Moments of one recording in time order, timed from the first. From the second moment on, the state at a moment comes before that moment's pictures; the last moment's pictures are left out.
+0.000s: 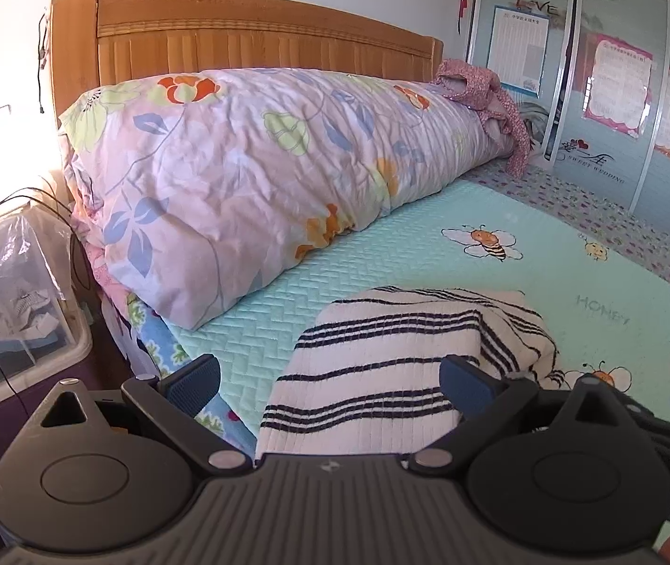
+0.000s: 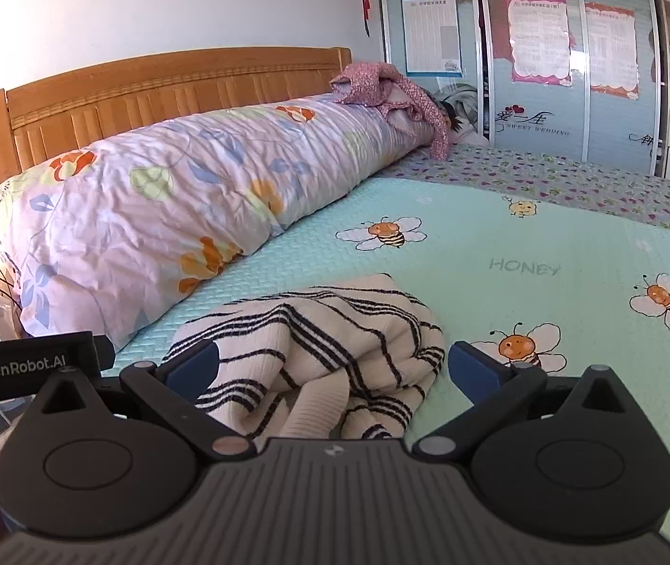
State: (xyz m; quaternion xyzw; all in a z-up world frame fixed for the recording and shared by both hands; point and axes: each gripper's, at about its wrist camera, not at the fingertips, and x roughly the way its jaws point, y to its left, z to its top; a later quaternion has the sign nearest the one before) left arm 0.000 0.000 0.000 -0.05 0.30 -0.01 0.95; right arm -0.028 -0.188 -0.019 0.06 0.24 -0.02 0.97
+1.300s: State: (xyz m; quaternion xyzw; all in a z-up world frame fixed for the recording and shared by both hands) left arm 0.010 -0.017 -0.020 -0.04 0.33 -0.03 0.94; right arm -0.022 -0.206 -0.022 0.07 0.26 -0.04 0.96
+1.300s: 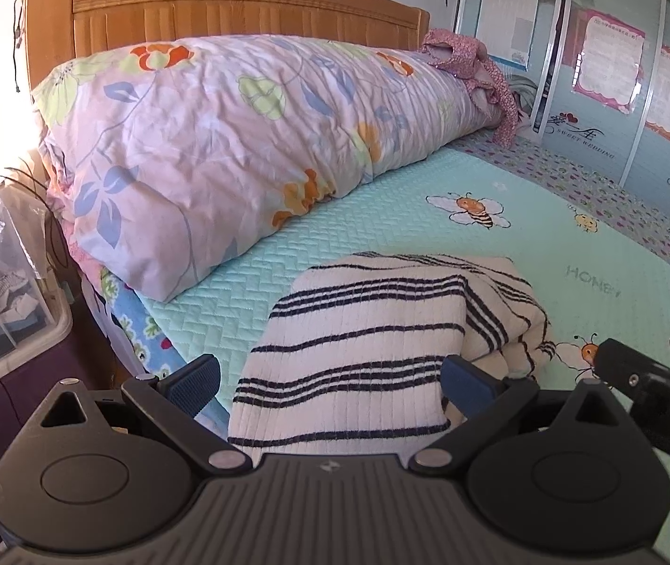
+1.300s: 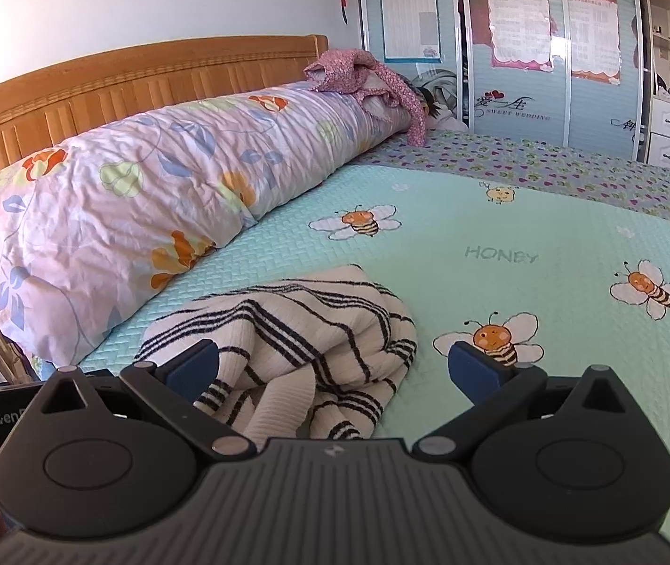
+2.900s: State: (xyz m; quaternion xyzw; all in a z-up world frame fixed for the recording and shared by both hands) left arm 0.066 -0.015 -0.151 -0.05 0.45 -0.01 0.89; right arm 0.029 -0.194 -0.170 0.07 0.46 -0.04 0.88
